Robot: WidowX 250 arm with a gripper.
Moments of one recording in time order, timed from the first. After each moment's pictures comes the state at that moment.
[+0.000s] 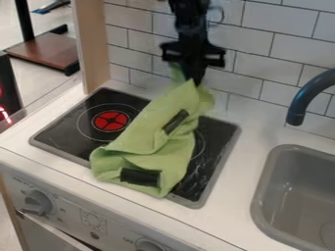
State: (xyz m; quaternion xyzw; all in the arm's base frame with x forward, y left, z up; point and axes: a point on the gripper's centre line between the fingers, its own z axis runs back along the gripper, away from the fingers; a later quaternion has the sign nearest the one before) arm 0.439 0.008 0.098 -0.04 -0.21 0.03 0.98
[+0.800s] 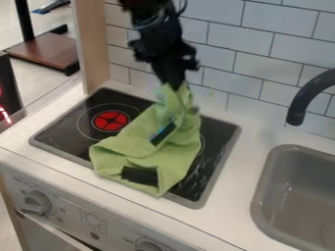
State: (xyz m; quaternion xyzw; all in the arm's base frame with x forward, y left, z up) arm 0.346 0.014 0.112 -0.08 -0.24 -0.08 0.96
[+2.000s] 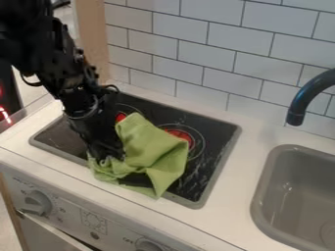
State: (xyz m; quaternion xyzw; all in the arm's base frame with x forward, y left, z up) arm 0.266 0.077 0.018 0.03 -0.18 -0.10 0.98
